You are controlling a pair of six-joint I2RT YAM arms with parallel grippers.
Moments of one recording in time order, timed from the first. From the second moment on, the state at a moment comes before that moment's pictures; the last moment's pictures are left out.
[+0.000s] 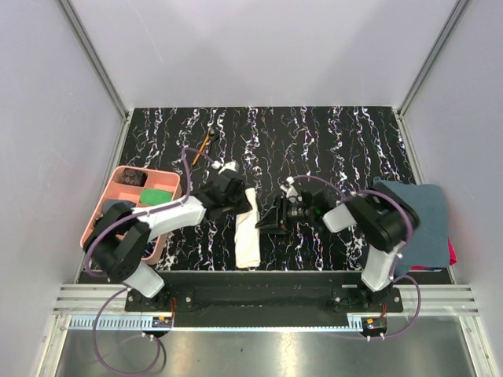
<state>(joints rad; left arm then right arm) -0.69 1.52 0.82 -0.12 -0.05 -0.82 0.56 1.88 0.57 0.82 -0.85 1.10</state>
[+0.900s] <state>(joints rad) -0.60 1.79 0.97 -0.06 0.17 -0.77 0.81 1.66 0.67 0.19 -0.63 0.73</state>
